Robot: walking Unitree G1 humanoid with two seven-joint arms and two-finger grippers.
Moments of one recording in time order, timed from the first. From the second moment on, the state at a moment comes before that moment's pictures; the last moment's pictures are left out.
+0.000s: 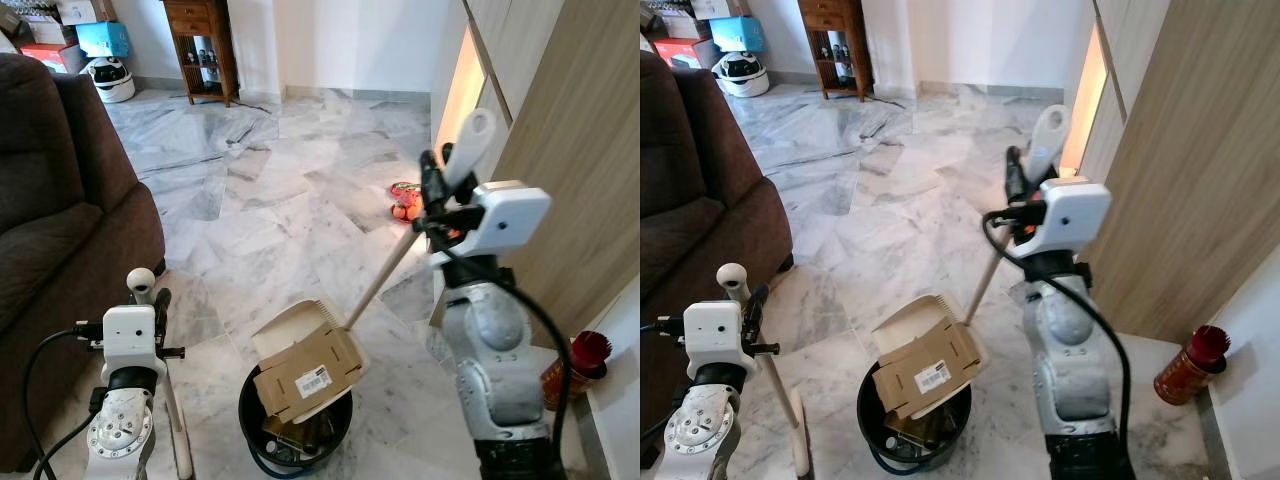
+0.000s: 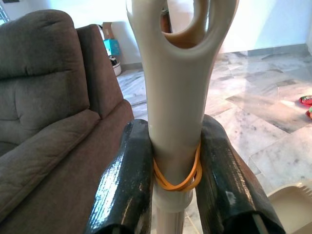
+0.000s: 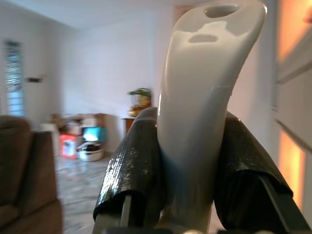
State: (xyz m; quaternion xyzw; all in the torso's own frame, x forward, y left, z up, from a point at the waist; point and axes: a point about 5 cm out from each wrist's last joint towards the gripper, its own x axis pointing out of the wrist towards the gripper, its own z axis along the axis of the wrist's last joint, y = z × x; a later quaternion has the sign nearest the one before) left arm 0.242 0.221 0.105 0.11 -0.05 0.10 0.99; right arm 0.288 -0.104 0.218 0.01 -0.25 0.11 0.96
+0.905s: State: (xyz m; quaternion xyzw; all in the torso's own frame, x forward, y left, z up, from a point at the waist) left arm 0.242 0.222 0.106 0.11 -0.05 0.10 0.99; right arm 0.231 -0.027 0.225 -0.10 -0.32 0.31 0.89
